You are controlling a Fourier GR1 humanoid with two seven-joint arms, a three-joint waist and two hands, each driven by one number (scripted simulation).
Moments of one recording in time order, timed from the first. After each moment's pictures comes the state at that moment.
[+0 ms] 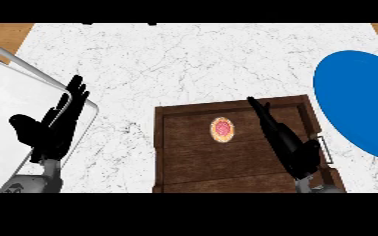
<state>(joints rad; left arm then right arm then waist) -0.07 0.34 -0.10 -1.53 0.22 0.20 0.10 -0.04 -0.26 0.34 -1.58 -0.18 0.05 0.06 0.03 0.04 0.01</state>
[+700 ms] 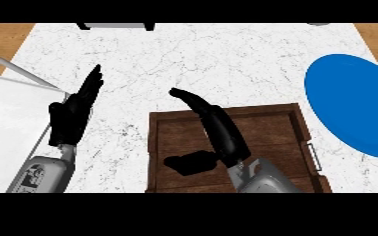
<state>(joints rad) -0.19 0.33 -0.17 -1.45 0.09 0.18 0.09 -0.39 -0.10 0.63 -1.57 0.22 -0.26 0.28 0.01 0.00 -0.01</state>
